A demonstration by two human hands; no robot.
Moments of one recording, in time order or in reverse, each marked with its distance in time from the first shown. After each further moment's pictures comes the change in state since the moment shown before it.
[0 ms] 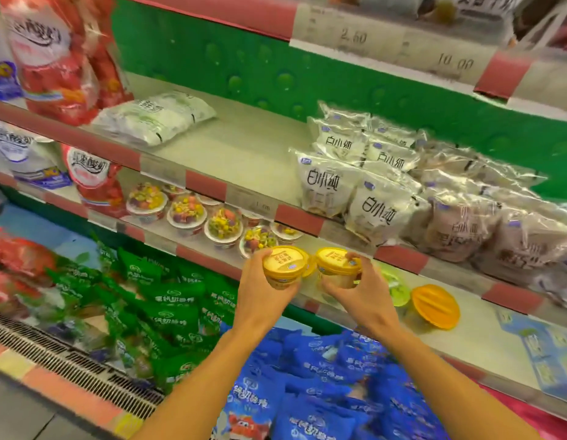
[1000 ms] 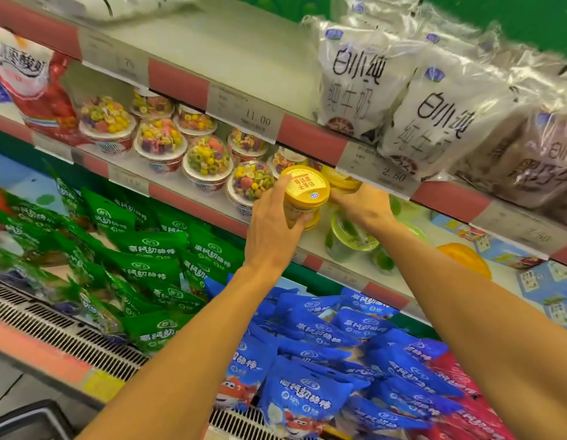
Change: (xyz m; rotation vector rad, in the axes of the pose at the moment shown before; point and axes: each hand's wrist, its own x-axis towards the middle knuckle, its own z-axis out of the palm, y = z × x) left_hand 0.041 -0.044 0.058 0.184 0.060 0.211; right_hand 0.102 0.018 0.036 -0.173 -0.198 0.213
